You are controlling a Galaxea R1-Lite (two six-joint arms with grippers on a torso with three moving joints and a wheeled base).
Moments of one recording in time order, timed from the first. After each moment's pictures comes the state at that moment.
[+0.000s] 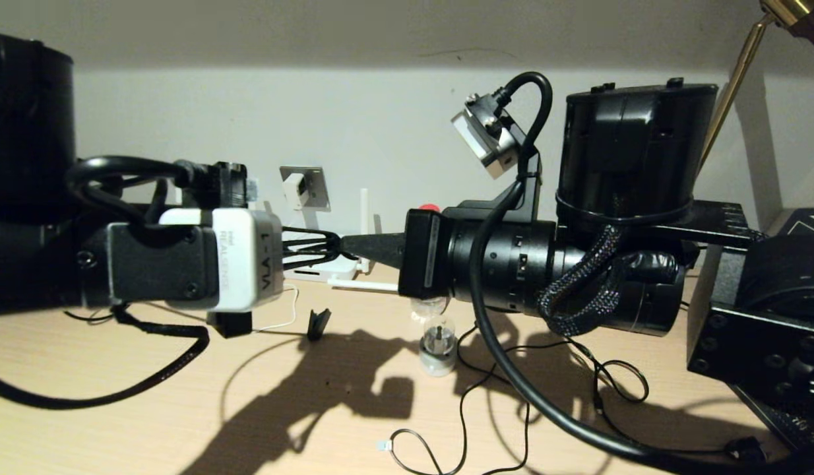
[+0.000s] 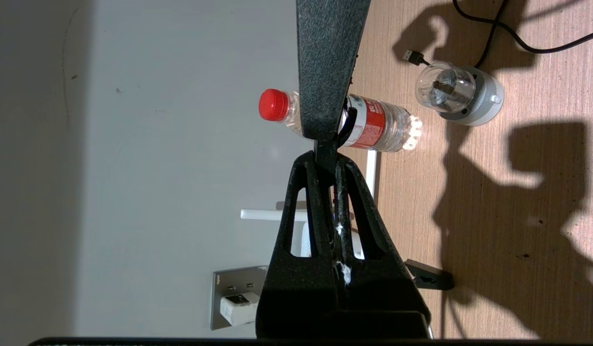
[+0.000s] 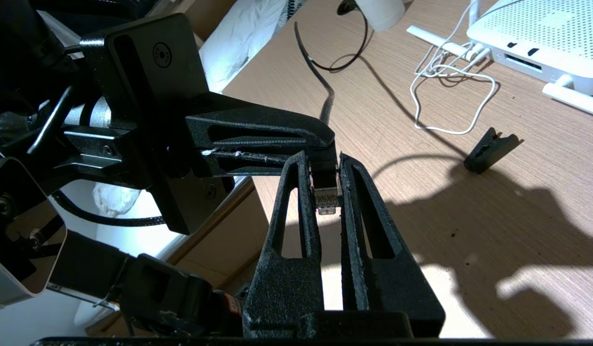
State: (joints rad) left arm -0.55 1.37 -1.14 0.07 -0.27 1.34; right arm 0.91 1.74 -1.24 -0.41 0.22 0.52
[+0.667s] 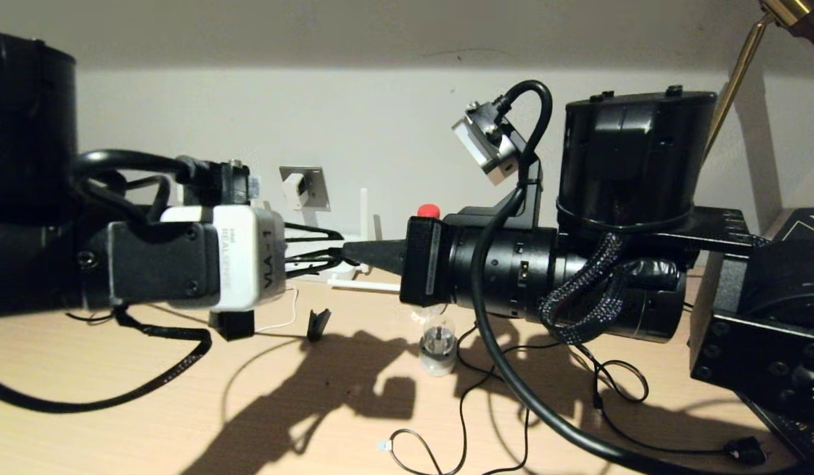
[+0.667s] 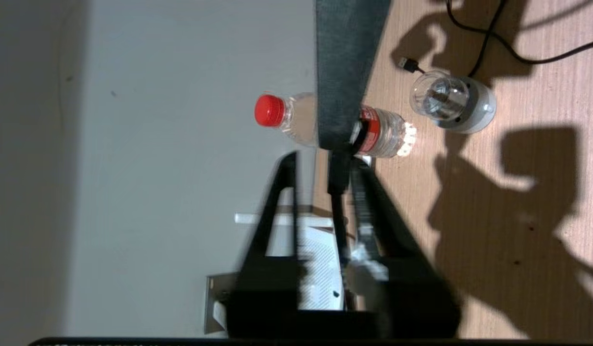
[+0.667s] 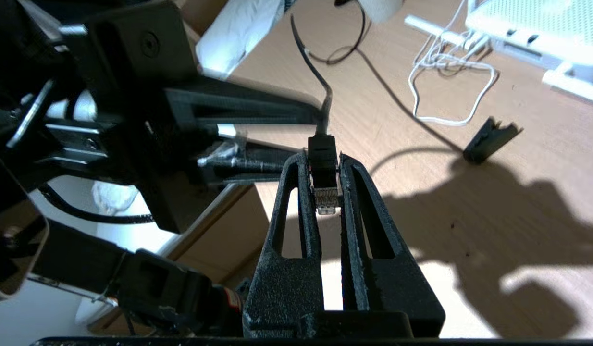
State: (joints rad) left arm -0.57 1.37 -1.14 0.07 -0.27 1.32; right arm 0.92 1.74 -1.23 -0.41 0.22 0.52
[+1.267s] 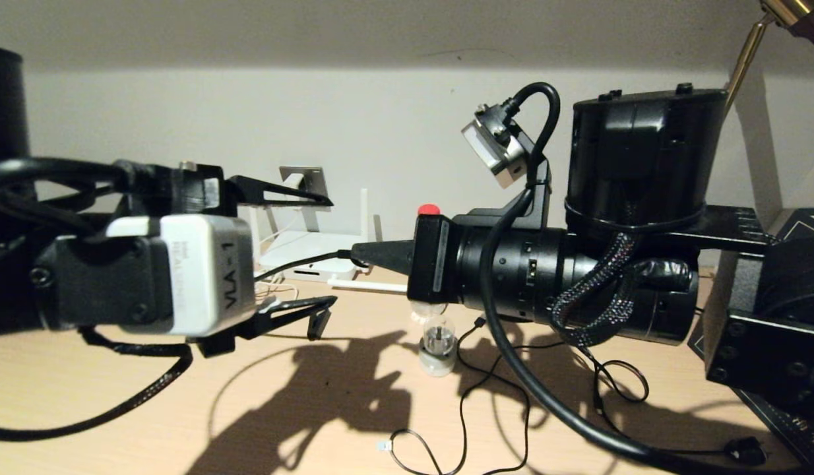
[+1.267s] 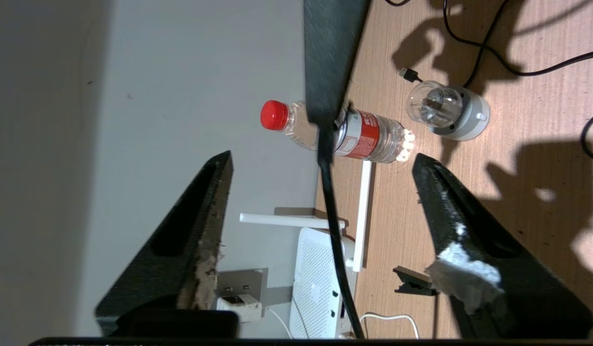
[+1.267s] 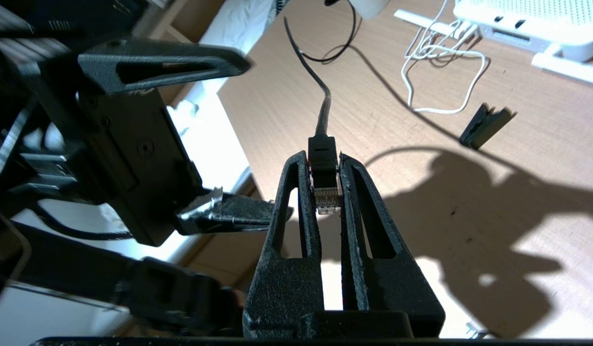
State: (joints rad) left arm -0.58 1.31 -1.09 0.04 -0.26 1.30; right arm 0.91 1.71 -1.21 -0.38 0.19 0.58
